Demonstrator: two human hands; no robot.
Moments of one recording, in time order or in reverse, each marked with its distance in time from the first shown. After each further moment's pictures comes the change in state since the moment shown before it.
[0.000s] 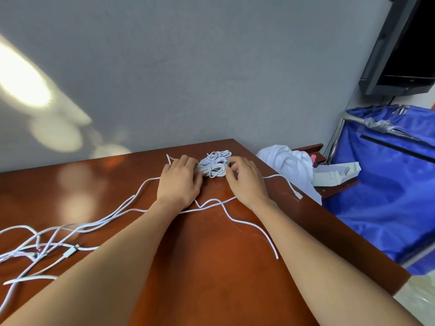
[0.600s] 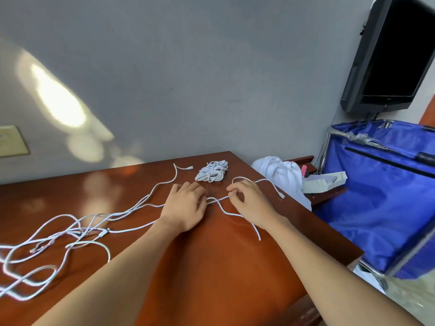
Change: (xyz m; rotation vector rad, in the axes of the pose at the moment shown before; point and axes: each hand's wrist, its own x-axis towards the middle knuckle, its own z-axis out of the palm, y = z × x) left_hand -0.075 0.030 -0.049 0.011 -0.101 0.163; right_hand -0.076 -0.015 -0.066 0.080 -0.195 -0.098
